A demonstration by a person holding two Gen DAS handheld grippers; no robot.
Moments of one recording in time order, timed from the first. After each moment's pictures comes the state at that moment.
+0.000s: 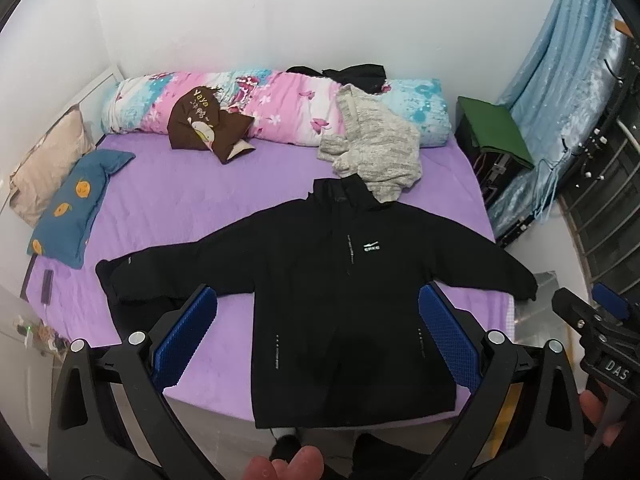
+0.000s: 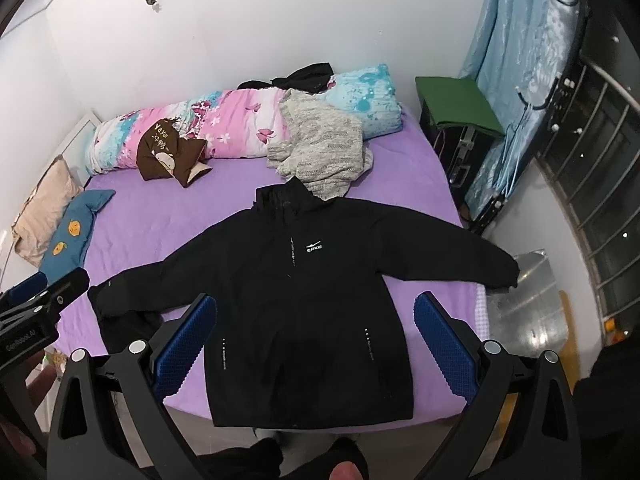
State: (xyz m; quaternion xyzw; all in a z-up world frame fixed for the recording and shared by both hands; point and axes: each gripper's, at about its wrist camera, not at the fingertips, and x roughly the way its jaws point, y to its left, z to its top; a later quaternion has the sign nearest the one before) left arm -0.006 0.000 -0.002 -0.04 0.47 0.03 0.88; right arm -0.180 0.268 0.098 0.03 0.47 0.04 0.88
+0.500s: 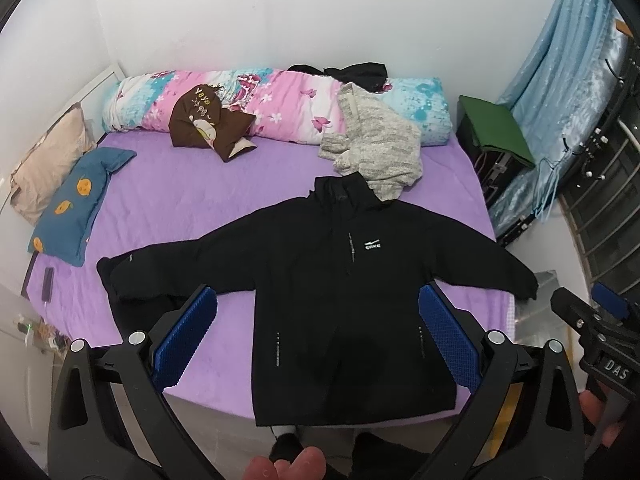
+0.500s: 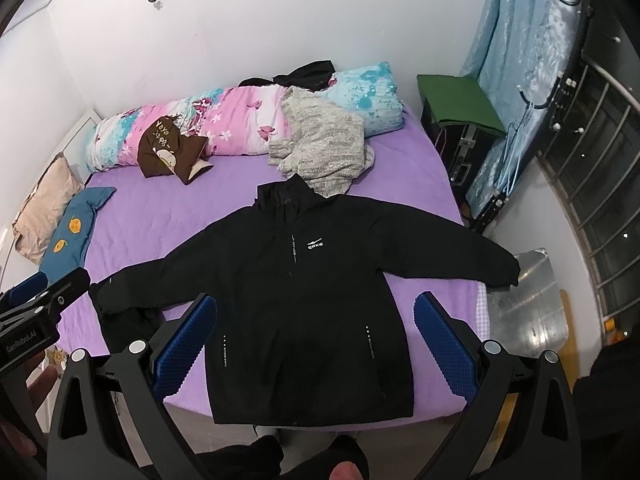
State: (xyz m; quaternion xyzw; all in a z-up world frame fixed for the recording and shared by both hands) left arm -0.005 0.002 0.002 -0.04 0.47 0.03 0.88; right arm -0.176 0.270 0.099 0.03 0.48 0.04 0.88
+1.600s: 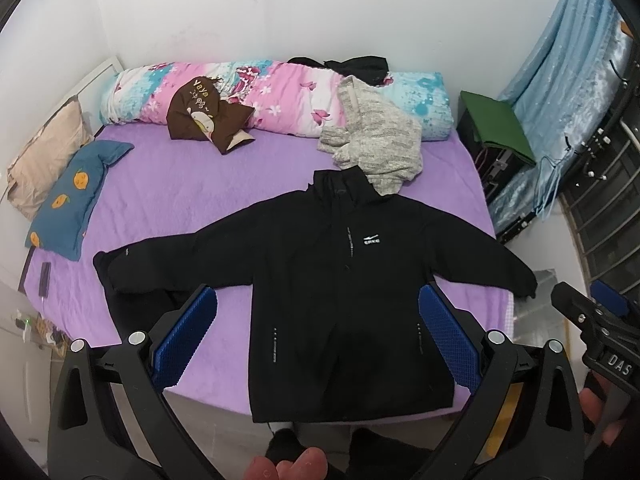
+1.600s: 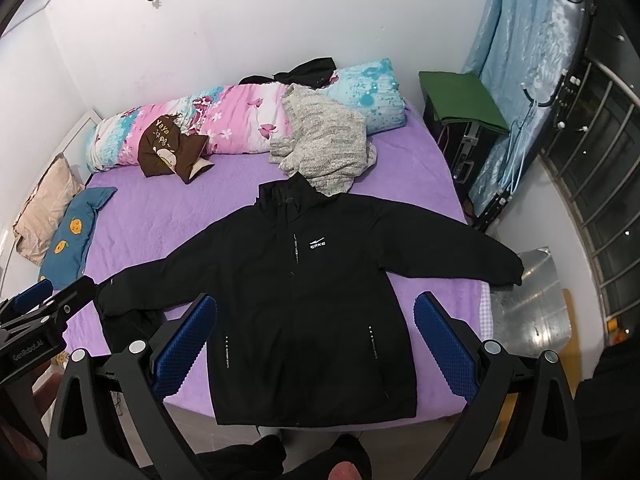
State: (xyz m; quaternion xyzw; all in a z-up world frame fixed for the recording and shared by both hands) left arm -0.006 0.002 -0.010 -0.05 0.48 0.03 0.88; right arm -0.168 0.274 0.096 0.03 0.49 0.05 0.87
